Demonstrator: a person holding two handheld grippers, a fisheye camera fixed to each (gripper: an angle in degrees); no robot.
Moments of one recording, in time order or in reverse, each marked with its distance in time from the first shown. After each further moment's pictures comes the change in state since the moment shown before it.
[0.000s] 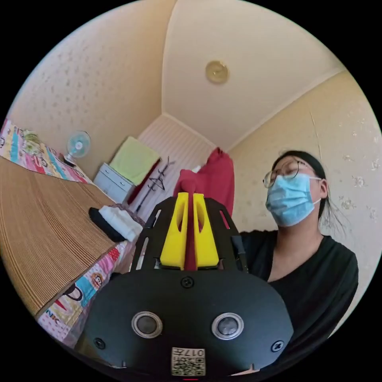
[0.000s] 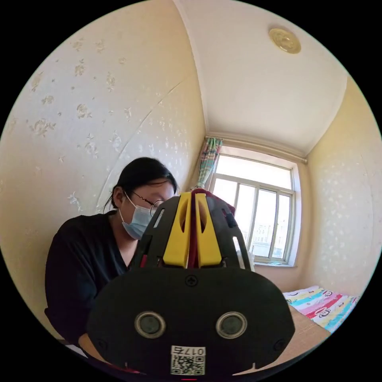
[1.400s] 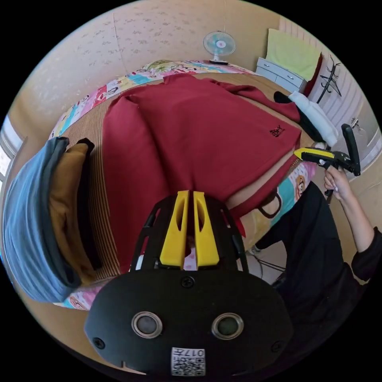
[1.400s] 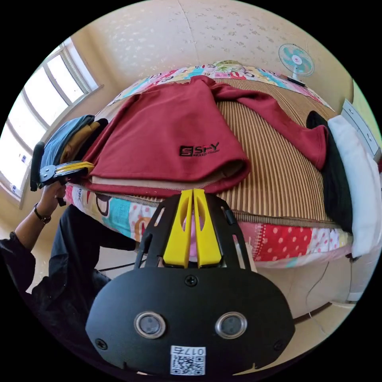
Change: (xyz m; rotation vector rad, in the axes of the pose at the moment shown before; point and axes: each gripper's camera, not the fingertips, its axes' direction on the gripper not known) left arm -0.346 0.122 0.061 -0.870 -1.247 -0.043; right arm 0.296 0.634 0.017 -1.111 1.285 0.778
